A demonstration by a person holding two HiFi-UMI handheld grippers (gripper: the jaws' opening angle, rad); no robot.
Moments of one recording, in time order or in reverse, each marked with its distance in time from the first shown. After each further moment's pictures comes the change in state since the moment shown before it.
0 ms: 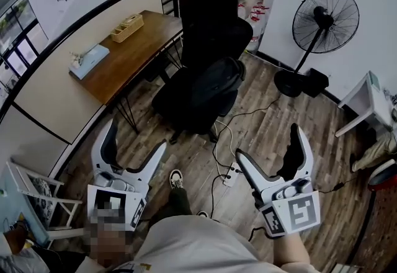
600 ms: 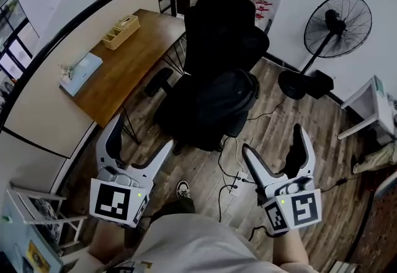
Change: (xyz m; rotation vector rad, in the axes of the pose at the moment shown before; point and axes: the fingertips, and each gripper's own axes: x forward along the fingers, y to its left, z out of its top) left arm 0.171 0.123 -0.040 -0.020 0.049 -0.102; right arm 0.199 -0.024 -0.034 0.029 0.074 -0.089
